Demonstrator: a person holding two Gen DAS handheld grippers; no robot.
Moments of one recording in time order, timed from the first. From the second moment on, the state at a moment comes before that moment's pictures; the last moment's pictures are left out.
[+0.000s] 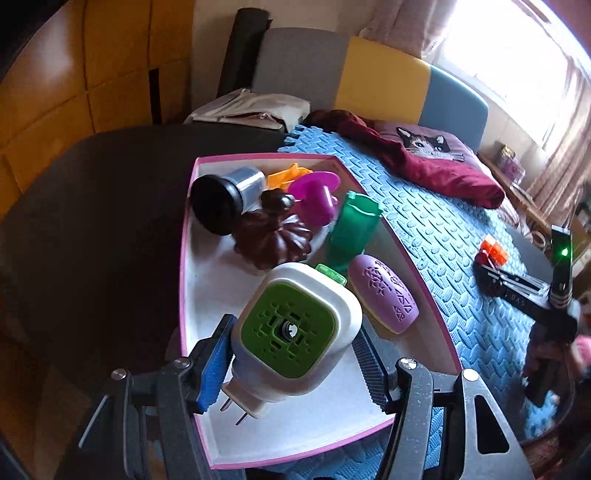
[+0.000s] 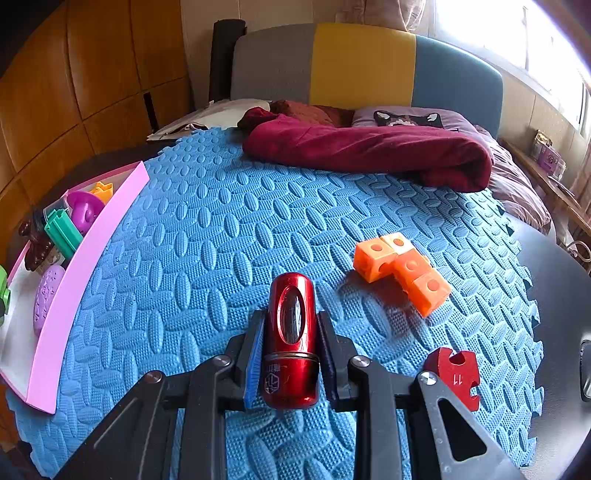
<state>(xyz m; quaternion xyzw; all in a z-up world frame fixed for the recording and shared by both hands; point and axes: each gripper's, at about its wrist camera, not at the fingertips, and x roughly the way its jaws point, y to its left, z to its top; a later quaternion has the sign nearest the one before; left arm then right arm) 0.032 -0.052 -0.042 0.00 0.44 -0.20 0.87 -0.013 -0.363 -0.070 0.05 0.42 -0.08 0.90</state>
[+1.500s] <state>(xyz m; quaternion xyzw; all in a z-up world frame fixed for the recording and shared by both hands) 0.065 -0.071 -0.063 0.00 0.49 -0.22 0.85 -0.012 -0.361 -0.070 0.04 0.42 -0.08 0.90</state>
